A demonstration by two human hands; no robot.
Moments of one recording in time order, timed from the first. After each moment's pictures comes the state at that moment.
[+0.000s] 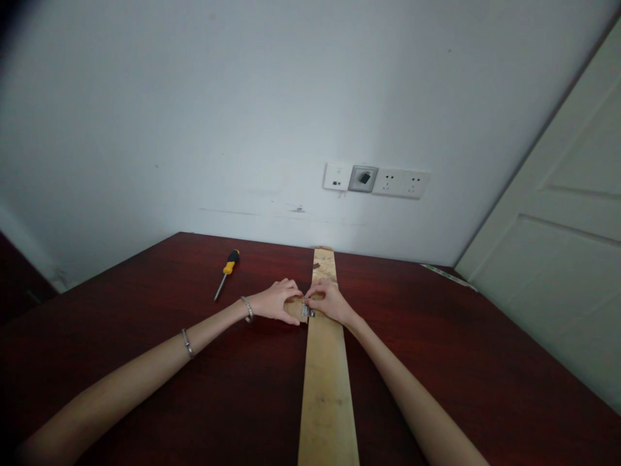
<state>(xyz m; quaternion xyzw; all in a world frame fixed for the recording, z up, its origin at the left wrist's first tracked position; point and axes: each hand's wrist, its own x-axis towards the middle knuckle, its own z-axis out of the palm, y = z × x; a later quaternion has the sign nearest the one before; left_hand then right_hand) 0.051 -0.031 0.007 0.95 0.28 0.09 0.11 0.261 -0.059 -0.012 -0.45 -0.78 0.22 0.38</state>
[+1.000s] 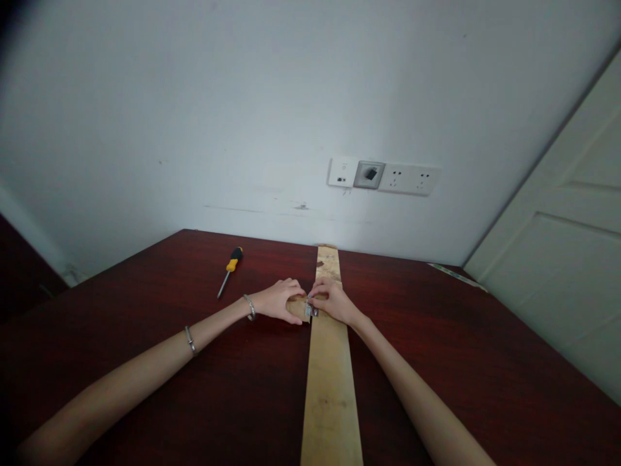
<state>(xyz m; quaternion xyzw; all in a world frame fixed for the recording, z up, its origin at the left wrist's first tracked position) 0.050 -0.030 0.005 0.95 0.28 0.08 0.11 0.263 -0.060 -0.011 -0.42 -0.80 0.23 0.36</state>
